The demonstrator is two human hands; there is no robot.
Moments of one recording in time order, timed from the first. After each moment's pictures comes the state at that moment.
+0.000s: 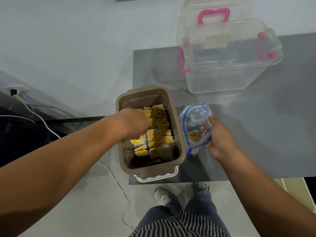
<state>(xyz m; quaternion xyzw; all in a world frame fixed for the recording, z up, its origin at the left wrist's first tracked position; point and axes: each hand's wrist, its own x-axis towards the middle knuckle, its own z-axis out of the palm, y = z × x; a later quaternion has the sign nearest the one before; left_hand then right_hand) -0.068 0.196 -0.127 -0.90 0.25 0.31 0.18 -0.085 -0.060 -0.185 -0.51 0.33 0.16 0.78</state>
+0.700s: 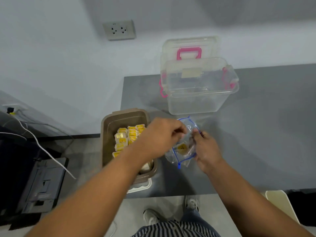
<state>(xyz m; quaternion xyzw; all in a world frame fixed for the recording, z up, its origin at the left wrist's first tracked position) -0.089 0.059 -0.067 -0.92 0.16 0.06 -0.34 -0.081 -0.103 -0.159 -0.62 0.24 0.12 0.74</state>
